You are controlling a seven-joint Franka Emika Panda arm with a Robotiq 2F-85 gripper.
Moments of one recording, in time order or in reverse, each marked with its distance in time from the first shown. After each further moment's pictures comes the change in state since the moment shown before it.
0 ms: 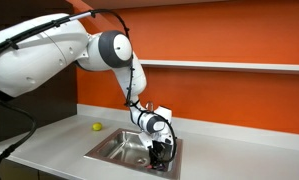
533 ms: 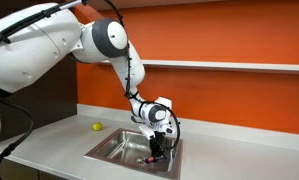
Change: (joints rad) arm 0.039 -0.091 -0.042 -0.014 -0.062 -0.087 0.000
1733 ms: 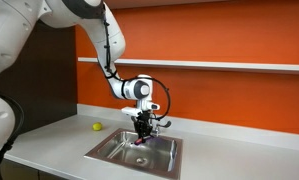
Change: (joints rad) arm 0.174 -0.358 -0.030 -0.286 -0.243 -0.034 0.002
